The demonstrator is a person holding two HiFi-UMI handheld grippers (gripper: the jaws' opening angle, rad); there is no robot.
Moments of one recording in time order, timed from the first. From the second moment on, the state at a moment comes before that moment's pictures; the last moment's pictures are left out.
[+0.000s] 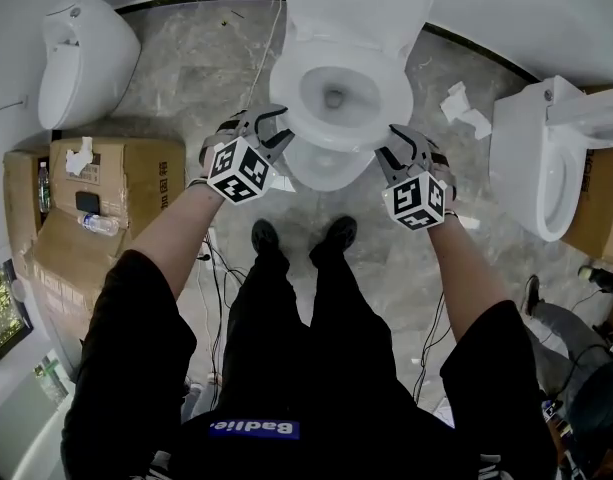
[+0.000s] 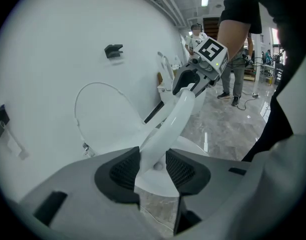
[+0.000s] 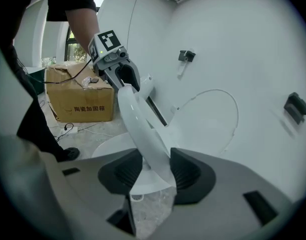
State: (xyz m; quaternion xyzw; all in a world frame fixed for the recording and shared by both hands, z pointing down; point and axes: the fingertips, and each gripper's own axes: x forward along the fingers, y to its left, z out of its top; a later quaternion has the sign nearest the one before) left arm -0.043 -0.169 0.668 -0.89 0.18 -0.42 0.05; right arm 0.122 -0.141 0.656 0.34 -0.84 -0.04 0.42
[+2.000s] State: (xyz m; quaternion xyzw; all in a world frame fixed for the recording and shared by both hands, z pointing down) left arm -0.070 -0.041 0.918 -0.87 0.05 -0.49 -0.01; right arm 0.091 -0.017 0.930 0.23 -0.77 -0.07 0.59
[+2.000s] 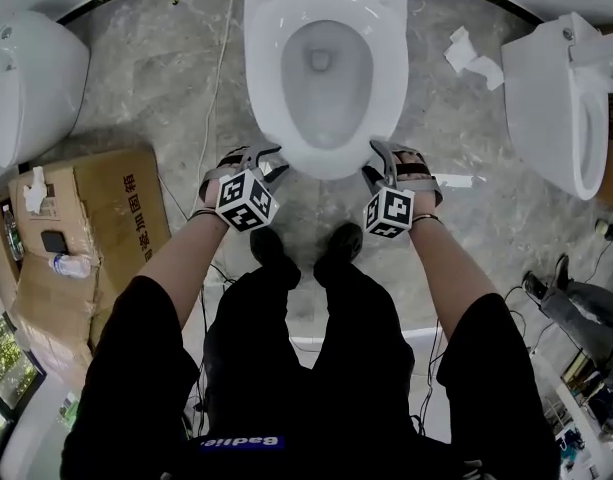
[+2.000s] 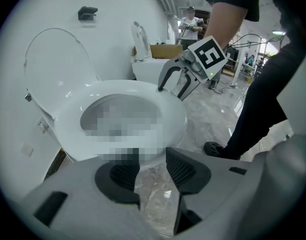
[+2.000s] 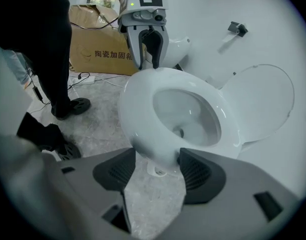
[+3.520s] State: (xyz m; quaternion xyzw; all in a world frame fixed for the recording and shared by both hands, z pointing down) left arm -0.036 0.002 0.421 -0.94 0.25 -0.22 -0.09; right arm 0.017 0.017 0.425 0.47 -0.83 0.15 0.25
